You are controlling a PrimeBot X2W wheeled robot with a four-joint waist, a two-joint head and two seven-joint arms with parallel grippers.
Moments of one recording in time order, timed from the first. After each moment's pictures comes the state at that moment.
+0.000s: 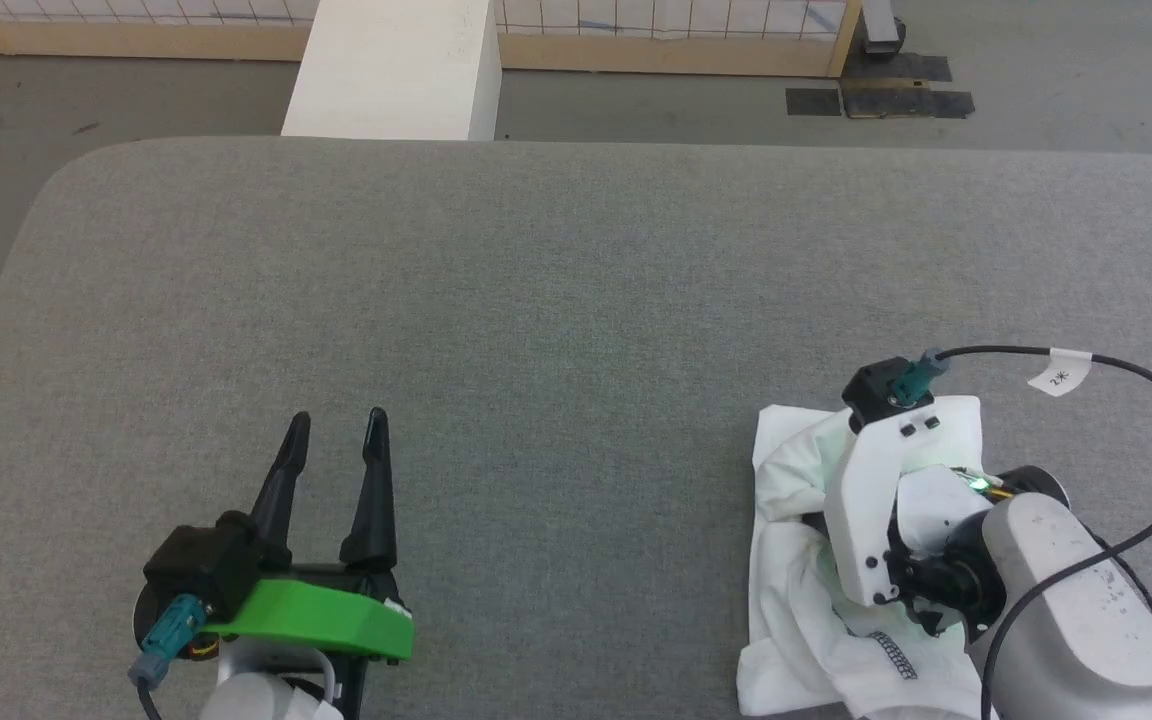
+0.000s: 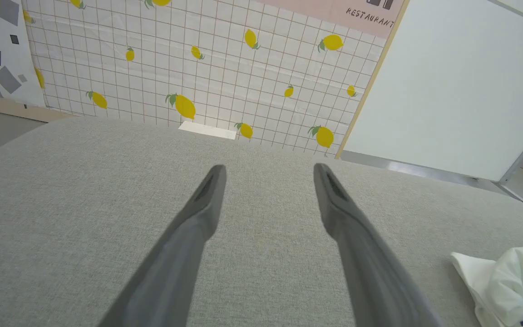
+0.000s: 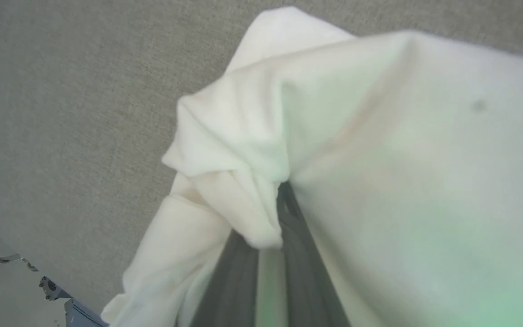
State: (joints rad) left arm -0.04 0.05 -0.06 0.04 -0.30 -0.11 -0.26; right arm -0.39 -0.18 0.27 0.36 0.41 0.13 0.87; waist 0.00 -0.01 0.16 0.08
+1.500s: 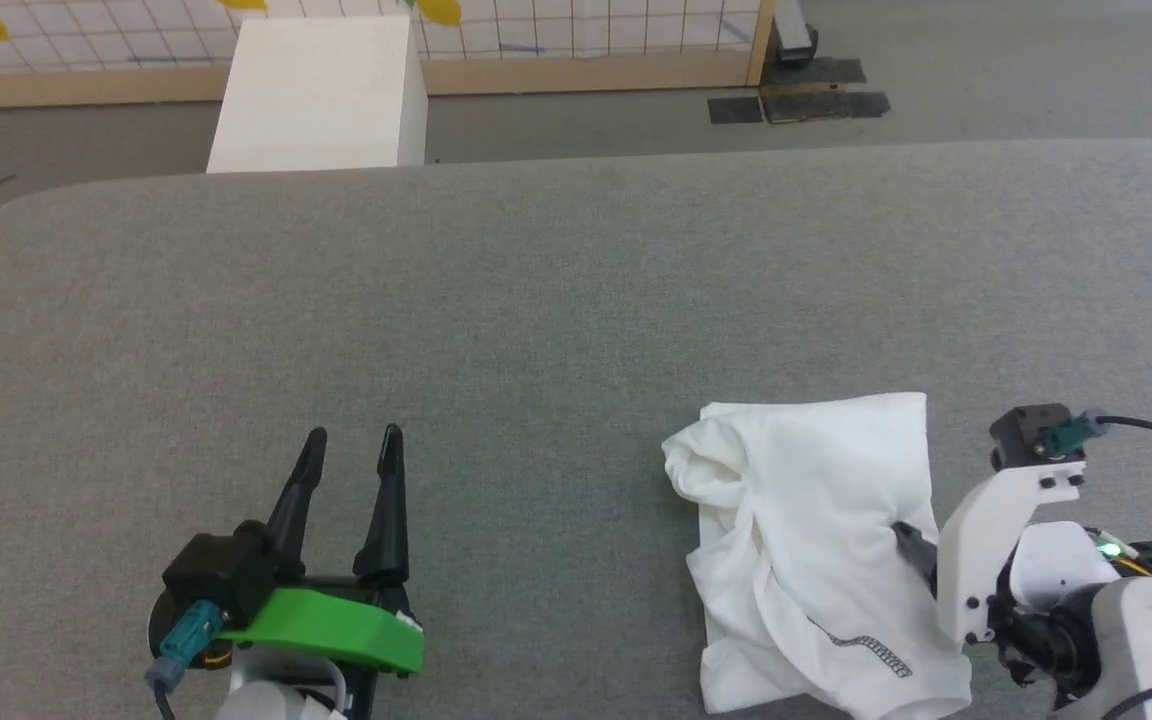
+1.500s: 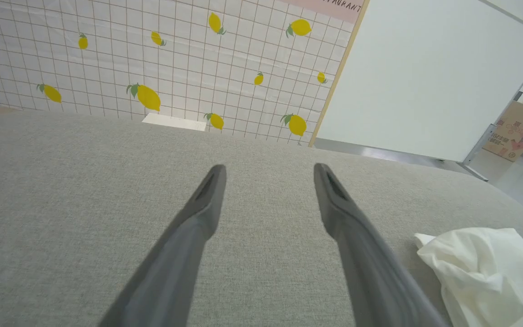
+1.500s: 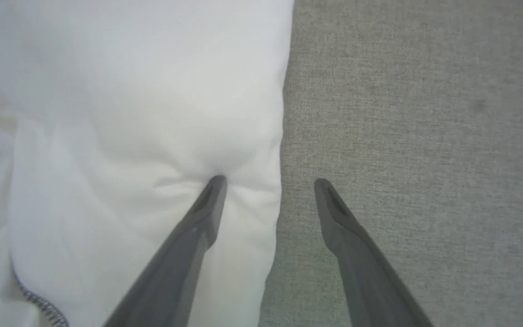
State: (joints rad) left arm -0.03 0.05 -0.08 0.07 -0.30 -0.11 -0.26; right arm -0.17 -0.12 -0.05 0.14 0.21 0.13 0.80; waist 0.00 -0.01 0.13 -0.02
